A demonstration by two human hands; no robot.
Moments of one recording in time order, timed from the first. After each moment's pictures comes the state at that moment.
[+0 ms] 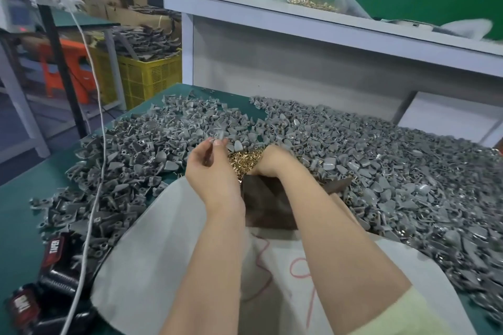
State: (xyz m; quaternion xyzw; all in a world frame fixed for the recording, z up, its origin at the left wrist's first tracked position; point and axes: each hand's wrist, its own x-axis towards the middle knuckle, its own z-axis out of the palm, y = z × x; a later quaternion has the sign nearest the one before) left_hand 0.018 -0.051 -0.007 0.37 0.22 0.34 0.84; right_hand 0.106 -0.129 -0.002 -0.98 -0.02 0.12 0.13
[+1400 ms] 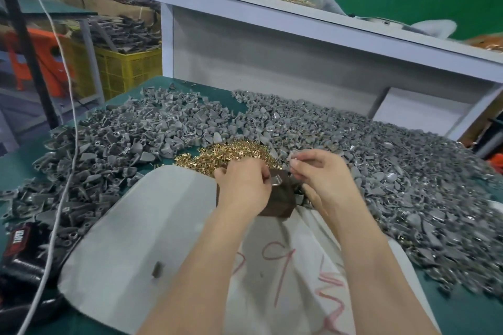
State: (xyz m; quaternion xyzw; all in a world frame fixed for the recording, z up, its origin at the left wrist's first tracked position) left_hand 0.002 -0.094 -0.012 0.94 0.01 0.11 0.33; right_hand 0.016 -0.232 0.002 -0.78 0.02 -0.08 0.62
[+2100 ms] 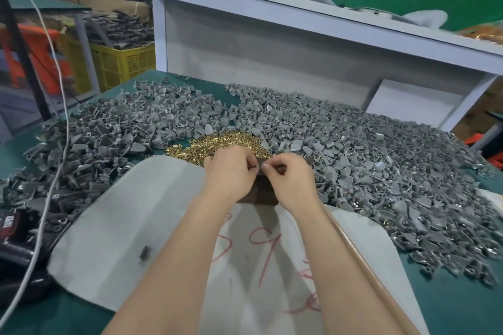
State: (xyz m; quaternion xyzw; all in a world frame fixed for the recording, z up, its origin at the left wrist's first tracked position) left_hand -0.003 -0.090 -0.010 0.94 -0.01 0.09 0.33; right_hand 0.003 -0.213 -0.024 -0.92 -0.03 -0.15 0.37
